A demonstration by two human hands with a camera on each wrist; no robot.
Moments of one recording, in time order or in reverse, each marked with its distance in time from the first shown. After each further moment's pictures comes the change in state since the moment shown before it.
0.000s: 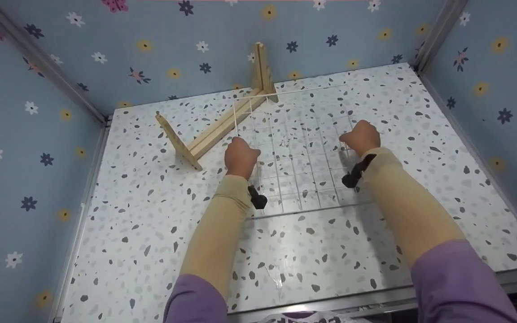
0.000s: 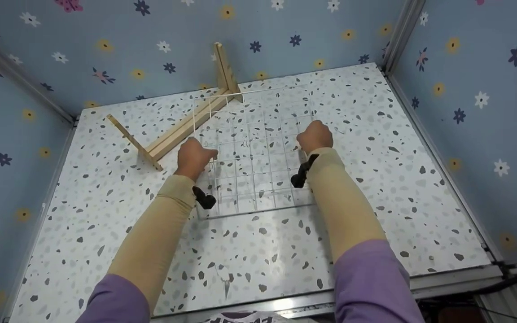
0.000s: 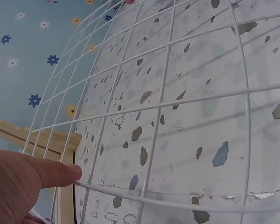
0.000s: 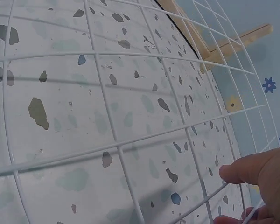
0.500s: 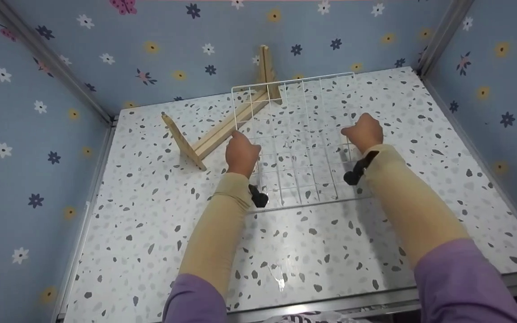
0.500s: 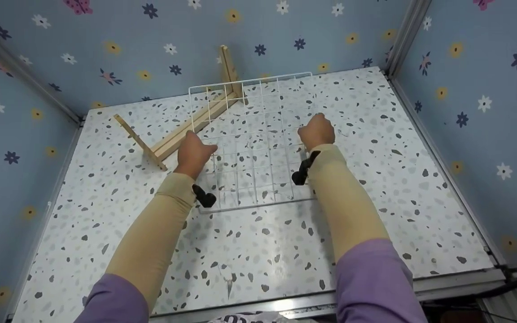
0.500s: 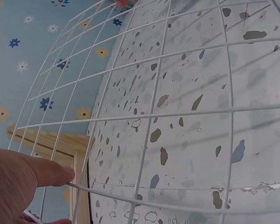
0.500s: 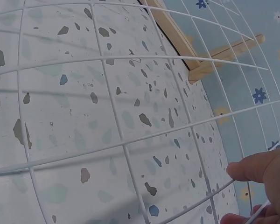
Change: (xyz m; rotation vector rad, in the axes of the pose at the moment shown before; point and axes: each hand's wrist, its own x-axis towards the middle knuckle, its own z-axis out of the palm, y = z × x) left_hand -0.002 0.005 -0.015 -0.076 0.024 0.003; right_hand 0.000 -0.017 -0.011 0.004 0.059 -0.036
